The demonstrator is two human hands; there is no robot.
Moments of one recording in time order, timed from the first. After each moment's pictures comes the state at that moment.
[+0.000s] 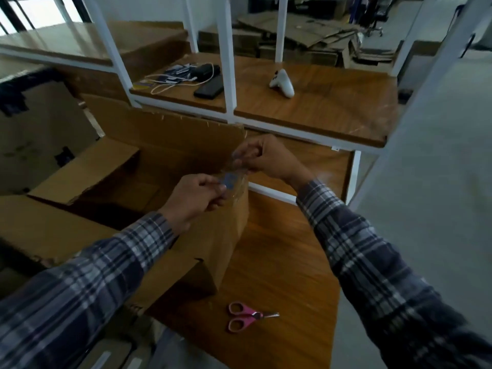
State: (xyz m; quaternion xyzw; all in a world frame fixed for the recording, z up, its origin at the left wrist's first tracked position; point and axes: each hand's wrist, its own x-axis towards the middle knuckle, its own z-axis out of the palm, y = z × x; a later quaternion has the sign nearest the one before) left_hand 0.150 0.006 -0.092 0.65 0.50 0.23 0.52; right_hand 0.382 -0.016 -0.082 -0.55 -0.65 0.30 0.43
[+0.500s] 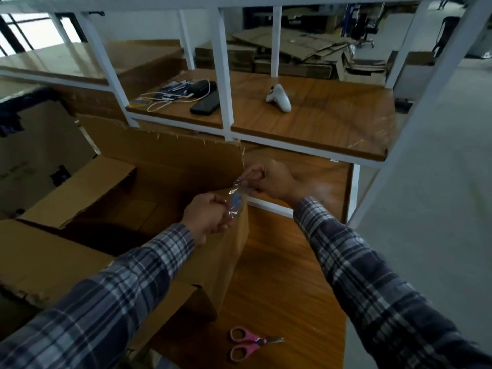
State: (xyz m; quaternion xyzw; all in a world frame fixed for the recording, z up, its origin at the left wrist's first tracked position) left_hand 0.189 0.033 -0.119 0.58 0.56 0.20 0.56; right_hand 0.408 0.016 -0.128 -0.63 -0.61 0.28 0.40
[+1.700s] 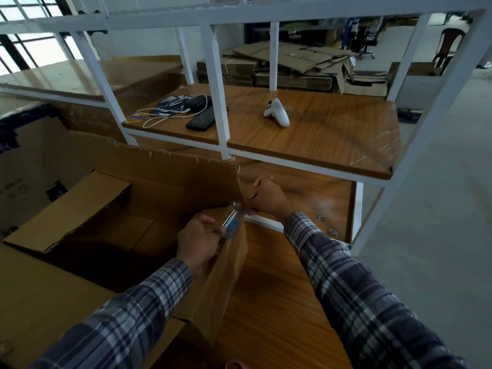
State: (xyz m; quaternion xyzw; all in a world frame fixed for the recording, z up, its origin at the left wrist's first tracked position) left_hand 0.199 0.043 -0.153 0.63 0.58 0.25 0.46; right_hand 0.418 0.051 -0.152 -0.68 -0.44 0.40 0.43
